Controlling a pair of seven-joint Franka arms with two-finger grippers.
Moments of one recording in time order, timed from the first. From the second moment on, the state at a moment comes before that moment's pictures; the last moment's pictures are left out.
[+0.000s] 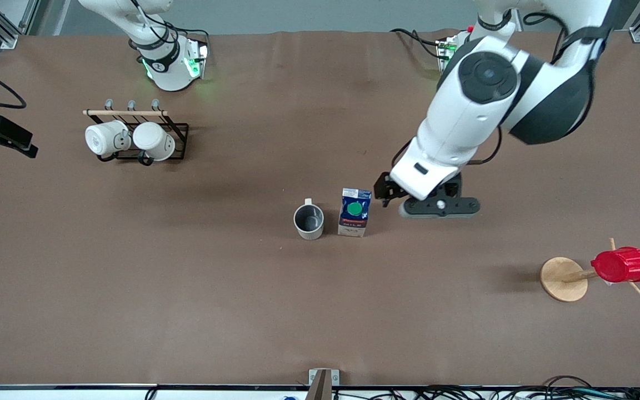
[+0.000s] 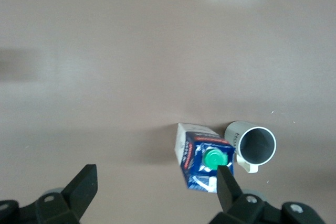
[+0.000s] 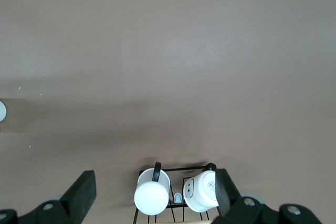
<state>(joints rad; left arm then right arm) -0.11 0.39 -0.53 -1.36 0.19 1.84 -0.65 -0.05 0.04 0.01 -1.46 -0.02 1.50 0.03</state>
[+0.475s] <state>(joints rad) -0.06 0.24 -0.45 -1.48 0.07 1.81 -0.50 -0.05 0.04 0.01 -1.46 -0.02 1.50 0.03</state>
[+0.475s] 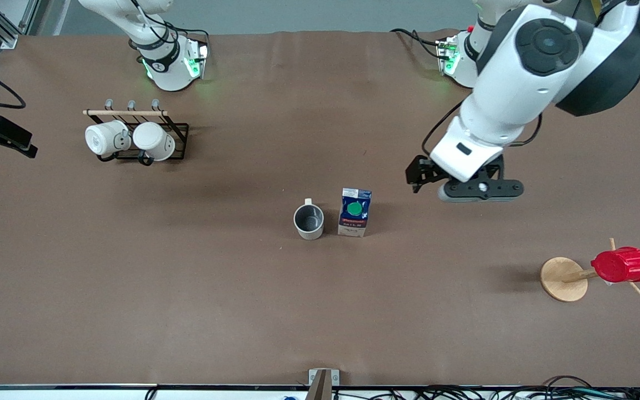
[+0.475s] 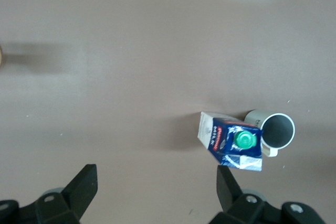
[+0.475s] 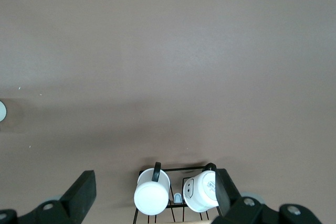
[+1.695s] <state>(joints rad) -0.14 -0.01 -0.03 -1.57 -0.07 1.66 -0.04 -0.05 0.04 0.01 -1.46 -0.02 1.50 0.03</state>
